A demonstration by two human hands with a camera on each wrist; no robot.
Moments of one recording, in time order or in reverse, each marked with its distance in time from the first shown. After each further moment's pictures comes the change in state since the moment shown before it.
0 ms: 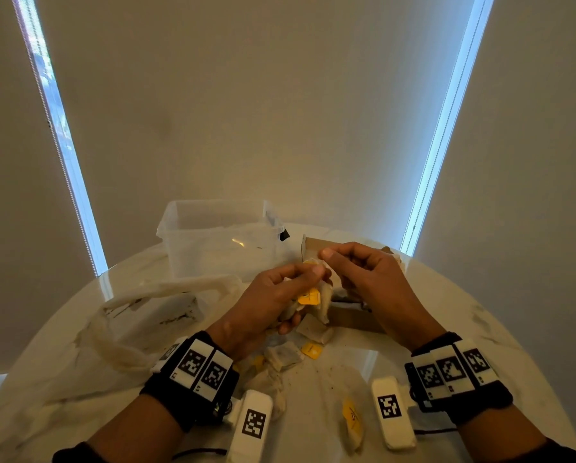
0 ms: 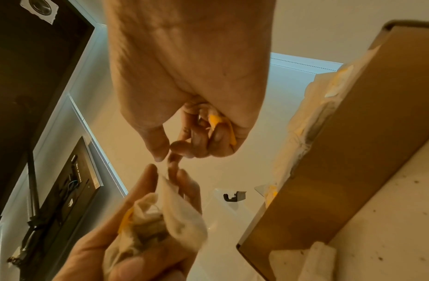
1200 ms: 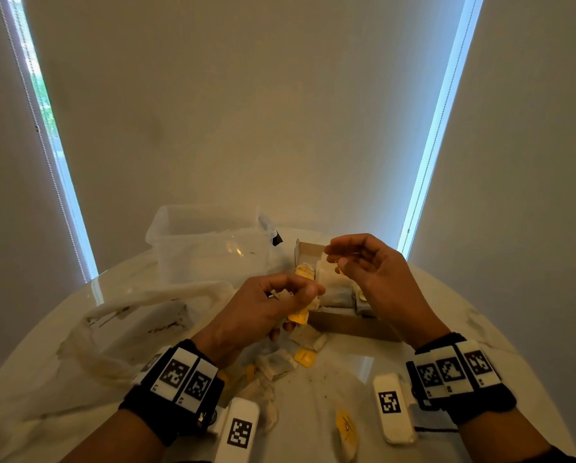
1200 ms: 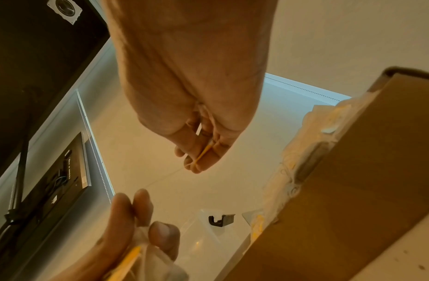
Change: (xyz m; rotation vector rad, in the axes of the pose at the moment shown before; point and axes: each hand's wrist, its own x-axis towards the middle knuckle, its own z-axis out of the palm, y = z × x) left_hand -0.006 0.004 -0.004 0.220 -0.005 0.053; right_hand 0.014 0.018 -0.025 -0.139 0.033 -0.133
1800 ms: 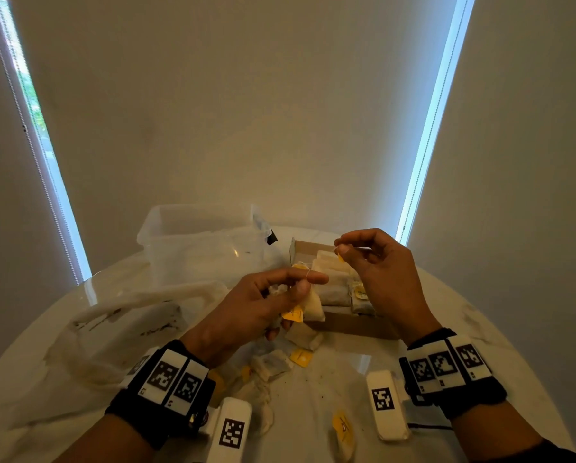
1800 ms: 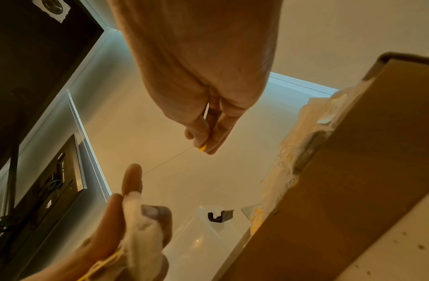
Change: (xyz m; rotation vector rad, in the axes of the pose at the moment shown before) left_hand 0.000 0.002 -0.004 -0.025 -0.111 0.107; right_hand 0.007 0.016 -0.004 -0.056 0.229 0.005
